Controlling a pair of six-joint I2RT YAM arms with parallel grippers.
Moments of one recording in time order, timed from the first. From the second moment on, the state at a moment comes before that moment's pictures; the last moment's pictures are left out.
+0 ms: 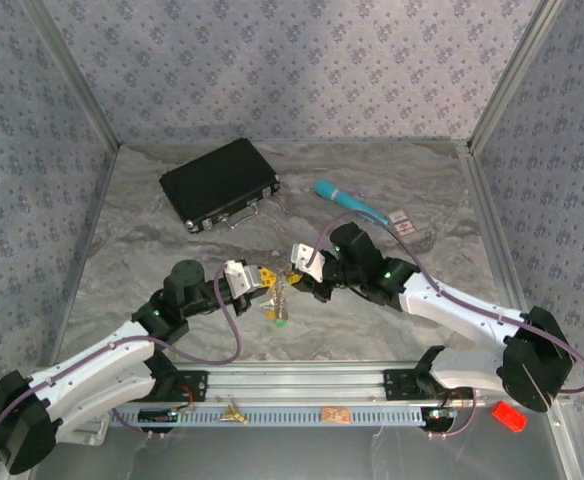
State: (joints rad) left arm -0.77 0.78 0.37 0.22 0.40 0.27; right arm 0.82 1.20 0.79 -0.18 -0.43 -0.42
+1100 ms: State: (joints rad) left arm -0.77 0.10 0.37 -0.02 -0.41 0.22; right arm 0.92 1.75 1.39 -0.28 -0.27 -0.55
